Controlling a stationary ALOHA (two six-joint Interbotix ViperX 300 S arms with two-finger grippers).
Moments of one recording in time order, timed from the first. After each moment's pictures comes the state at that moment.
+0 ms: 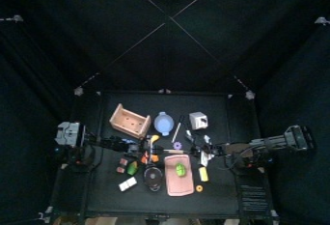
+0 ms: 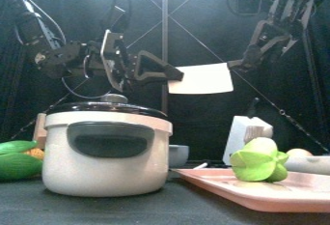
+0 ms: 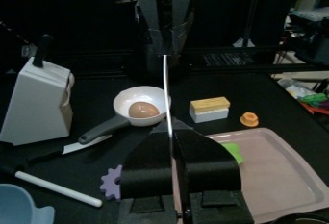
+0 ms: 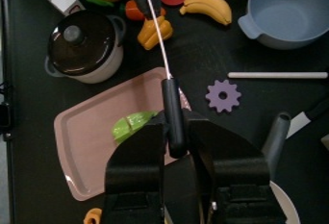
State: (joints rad) left arm 0.01 0.13 0.84 0.05 -0.98 0.00; right arm 0.08 -0.56 0.87 -0.38 0.41 0.70
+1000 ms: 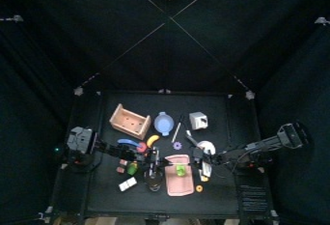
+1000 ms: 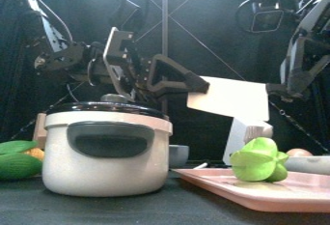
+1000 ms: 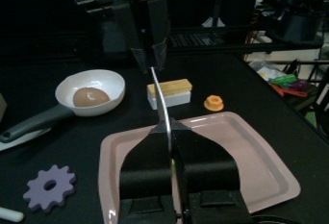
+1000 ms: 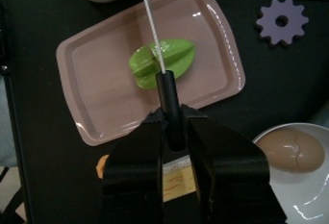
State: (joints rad) left arm -0.15 0.30 0.73 0.01 -0.96 0.00; right arm 0.23 -0.46 0.96 -0.24 0.42 0.70
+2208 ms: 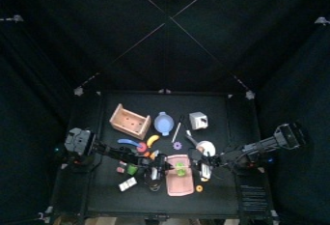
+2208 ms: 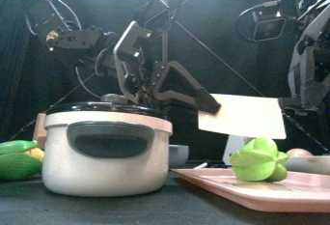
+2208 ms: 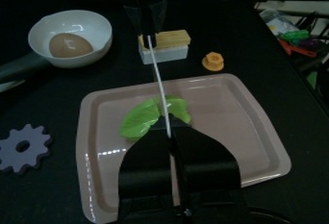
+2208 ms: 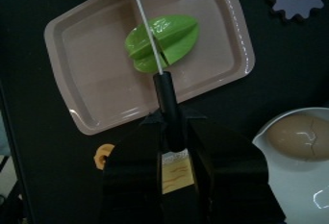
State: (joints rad) left arm -0.21 0.27 0.62 -0.10 -0.51 0.00; right arm 0.24 -0.41 0.96 -0.21 0.44 0.70
